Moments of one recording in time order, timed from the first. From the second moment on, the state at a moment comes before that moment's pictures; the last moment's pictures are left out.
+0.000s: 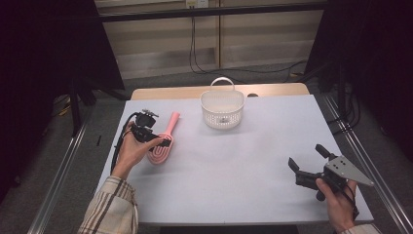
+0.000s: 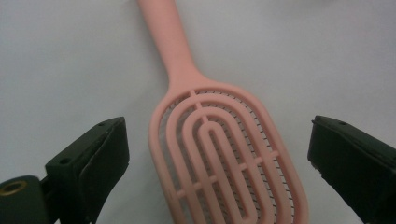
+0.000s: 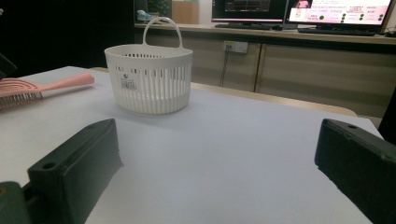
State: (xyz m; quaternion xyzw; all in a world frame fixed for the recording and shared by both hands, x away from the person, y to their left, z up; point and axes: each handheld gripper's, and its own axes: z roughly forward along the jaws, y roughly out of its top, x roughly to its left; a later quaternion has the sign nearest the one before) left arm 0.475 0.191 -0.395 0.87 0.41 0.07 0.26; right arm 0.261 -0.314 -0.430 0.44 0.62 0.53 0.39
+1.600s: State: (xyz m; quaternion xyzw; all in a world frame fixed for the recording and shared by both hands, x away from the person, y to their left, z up) left arm 0.486 0.172 -0.429 0.87 0.46 0.05 0.17; right arm 0.261 -0.314 -0.430 0.44 0.62 0.53 0.38
